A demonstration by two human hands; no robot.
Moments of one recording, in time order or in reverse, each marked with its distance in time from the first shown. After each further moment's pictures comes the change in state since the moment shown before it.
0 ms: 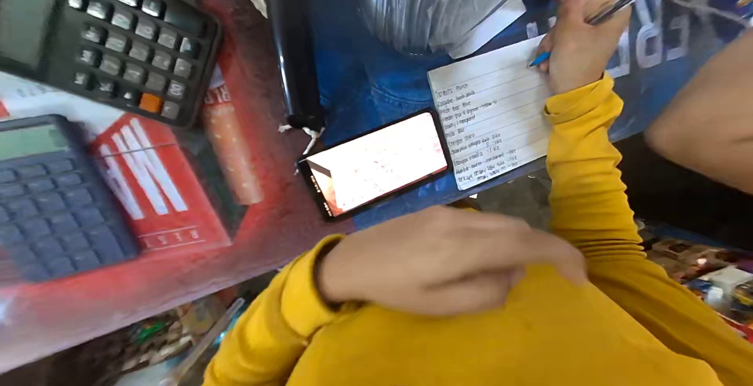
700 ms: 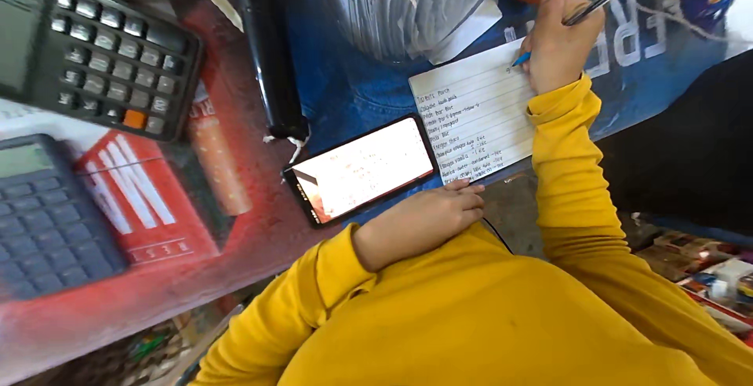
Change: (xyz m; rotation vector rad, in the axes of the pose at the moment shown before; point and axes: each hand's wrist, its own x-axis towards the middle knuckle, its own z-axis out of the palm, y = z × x) left_hand -0.008 -0.075 0.035 0.511 -0.284 -0.139; right_hand 0.002 0.000 0.000 -0.051 0.050 0.000
